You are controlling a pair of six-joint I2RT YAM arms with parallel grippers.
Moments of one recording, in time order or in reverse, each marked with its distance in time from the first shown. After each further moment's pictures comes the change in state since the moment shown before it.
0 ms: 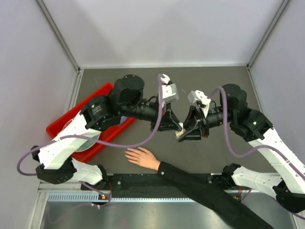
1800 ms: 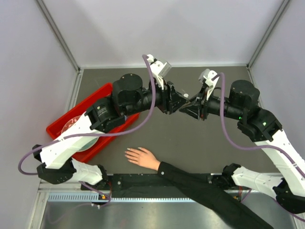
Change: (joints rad) left arm -0.012 -0.047 -0.122 0.359 -0.458 -0.291; right arm -0.001 -0.027 0.067 0.071 0.574 0.096
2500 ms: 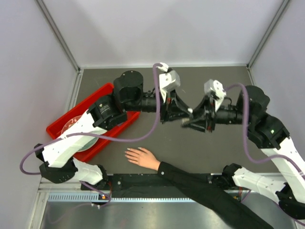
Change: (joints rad) left arm 0.023 0.037 0.011 0.026 0.421 0.232; right arm -0.004 -0.055 -0.013 -0.003 -0.246 0.031
